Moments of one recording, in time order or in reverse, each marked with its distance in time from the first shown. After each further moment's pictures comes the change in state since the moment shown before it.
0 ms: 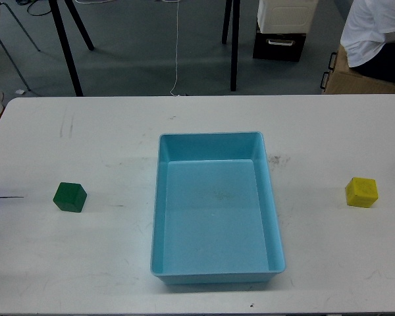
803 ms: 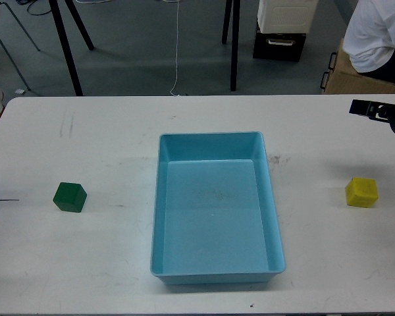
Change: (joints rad) left arm 0.023 0.017 -0.007 0.000 0.003 -0.027 -0.002; right arm 0.571 0.398 -0.803 -0.155 -0.124 0.000 -0.043
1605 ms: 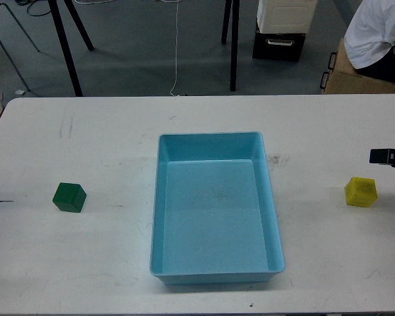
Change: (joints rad) left arm 0.014 0.013 -0.014 -0.001 0.001 -0.002 0.001; right arm 0.013 -0.263 -0.118 0.294 0.010 0.092 -0.049
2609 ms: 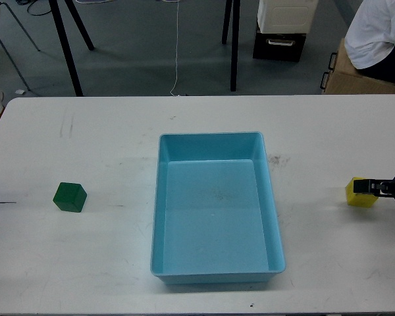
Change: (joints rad) left arm -0.001 -0.005 0.010 0.001 0.002 0.000 0.001; right arm -0.140 0.113 0.007 -0.096 -0.010 -0.026 0.003
